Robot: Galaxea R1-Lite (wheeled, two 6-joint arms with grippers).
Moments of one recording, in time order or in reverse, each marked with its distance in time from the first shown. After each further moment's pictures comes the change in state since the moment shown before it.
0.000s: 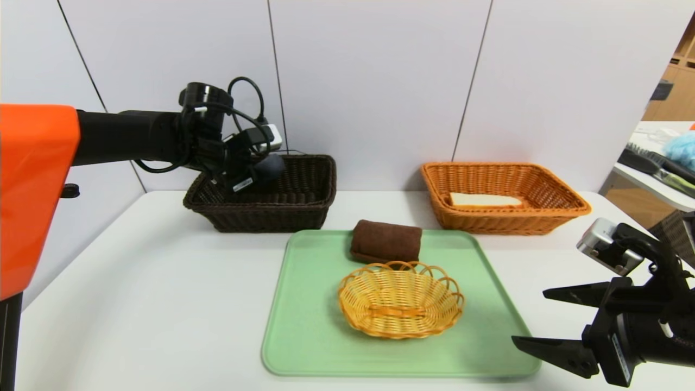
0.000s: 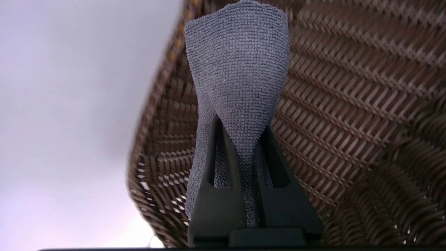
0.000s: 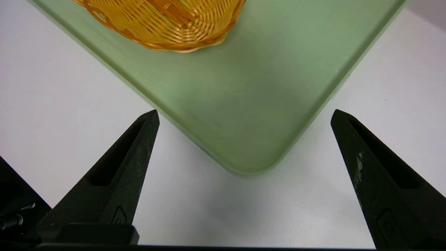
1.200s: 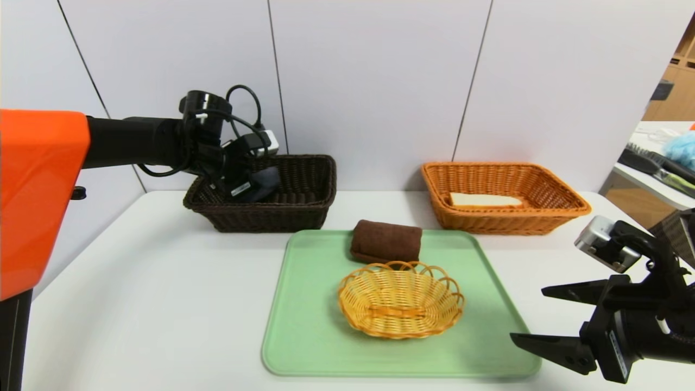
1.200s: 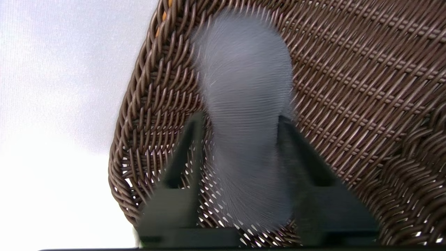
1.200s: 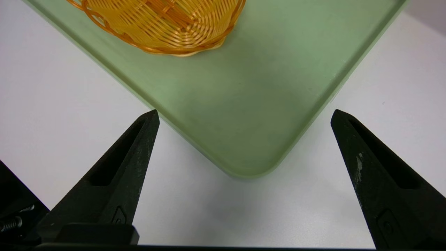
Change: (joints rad) left arm 0.018 0.029 -0.005 -0.001 -0.006 -0.010; right arm 0.000 0.009 -0.009 -0.001 -0.001 0.000
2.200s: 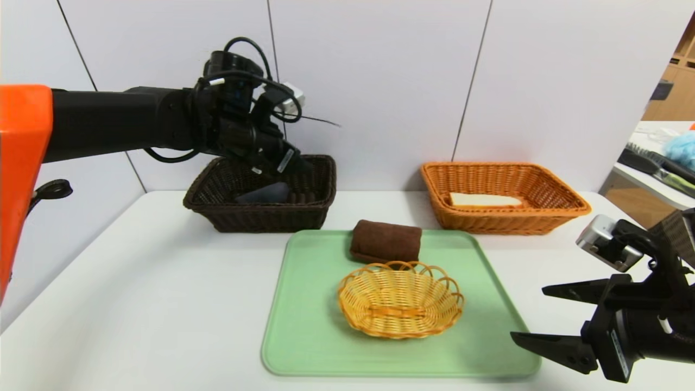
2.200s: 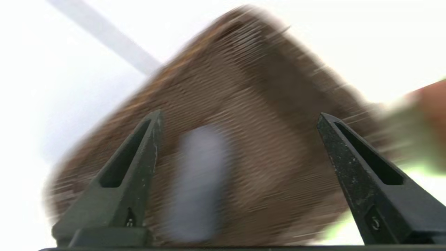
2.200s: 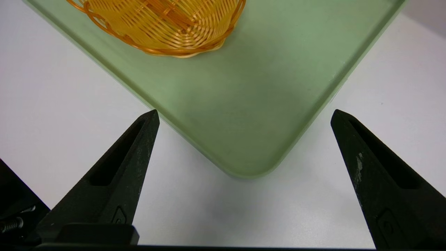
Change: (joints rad) left arm -0.202 -0.121 -0.010 -0.005 0.001 -0.582; right arm 0.000 -0.005 -0.001 0.000 0.001 0.003
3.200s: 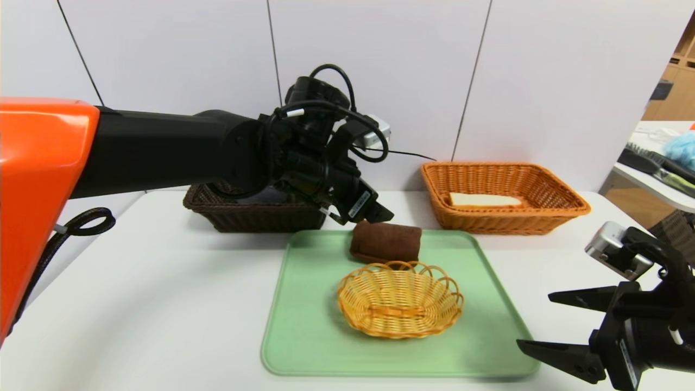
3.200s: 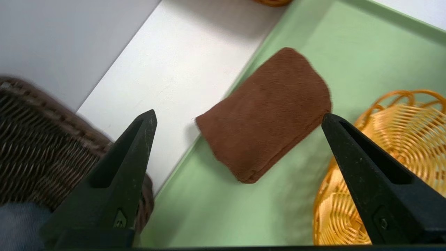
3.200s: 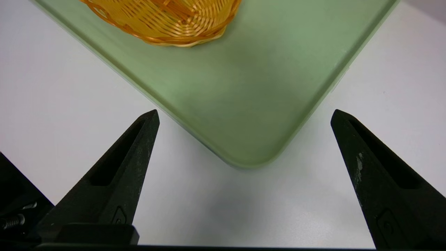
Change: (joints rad) left arm -0.276 -0.008 0.087 0.007 -0.083 -0.039; right arm -0.009 -0.030 0.031 0.001 0.000 0.005
